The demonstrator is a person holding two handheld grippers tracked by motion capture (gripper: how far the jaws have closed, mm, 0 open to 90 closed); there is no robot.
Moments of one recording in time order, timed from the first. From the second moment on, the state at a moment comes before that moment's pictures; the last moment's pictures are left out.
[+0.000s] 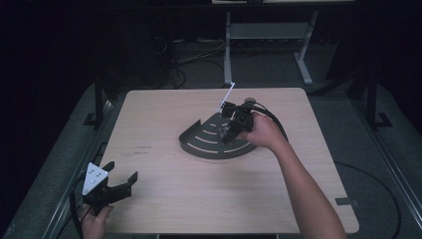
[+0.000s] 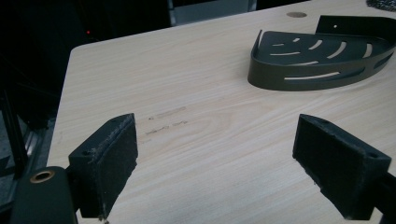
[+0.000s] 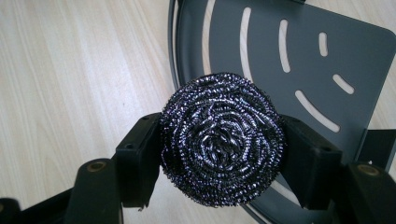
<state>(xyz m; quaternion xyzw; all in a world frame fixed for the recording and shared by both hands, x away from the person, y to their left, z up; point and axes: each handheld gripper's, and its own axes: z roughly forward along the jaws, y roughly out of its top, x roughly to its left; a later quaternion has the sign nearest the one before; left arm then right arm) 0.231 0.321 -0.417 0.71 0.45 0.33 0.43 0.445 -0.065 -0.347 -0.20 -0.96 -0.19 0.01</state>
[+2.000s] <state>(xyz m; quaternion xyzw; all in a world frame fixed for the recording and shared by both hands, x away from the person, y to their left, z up) 0.231 0.321 -0.417 0.71 0.45 0.33 0.43 0.491 -0.050 -0.414 -0.26 -0.95 -0.16 0.03</state>
